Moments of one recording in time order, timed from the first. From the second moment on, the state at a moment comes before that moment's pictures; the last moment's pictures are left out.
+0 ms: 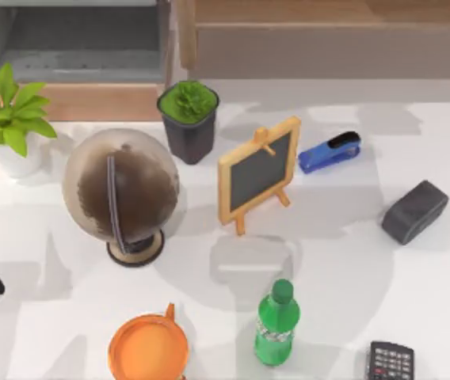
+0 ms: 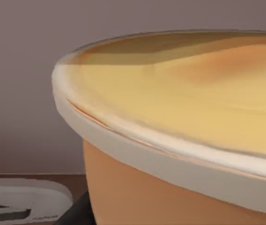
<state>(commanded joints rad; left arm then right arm) 0.00 0.00 0.00 0.00 0.00 0.00 -0.18 1.90 1.27 0.64 -0.14 0.01</state>
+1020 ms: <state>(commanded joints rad) 0.00 0.00 0.00 0.00 0.00 0.00 -0.16 1.99 1.33 0.66 -0.13 0.01</state>
